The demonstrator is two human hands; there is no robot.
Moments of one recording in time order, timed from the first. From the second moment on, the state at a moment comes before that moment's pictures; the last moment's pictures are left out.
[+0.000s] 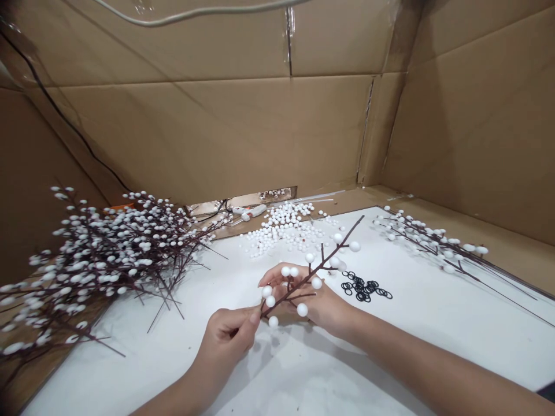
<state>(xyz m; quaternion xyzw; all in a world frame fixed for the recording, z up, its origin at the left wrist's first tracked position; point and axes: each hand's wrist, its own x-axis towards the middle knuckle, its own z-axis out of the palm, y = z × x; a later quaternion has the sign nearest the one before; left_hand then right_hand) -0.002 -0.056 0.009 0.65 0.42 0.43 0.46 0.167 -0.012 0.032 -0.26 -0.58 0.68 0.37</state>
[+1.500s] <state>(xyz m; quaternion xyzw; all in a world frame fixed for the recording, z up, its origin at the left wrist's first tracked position) -0.001 -0.055 0.012 0.67 0.41 0.42 0.45 0.164 -0.017 0.033 -0.26 -0.56 0.68 0.39</state>
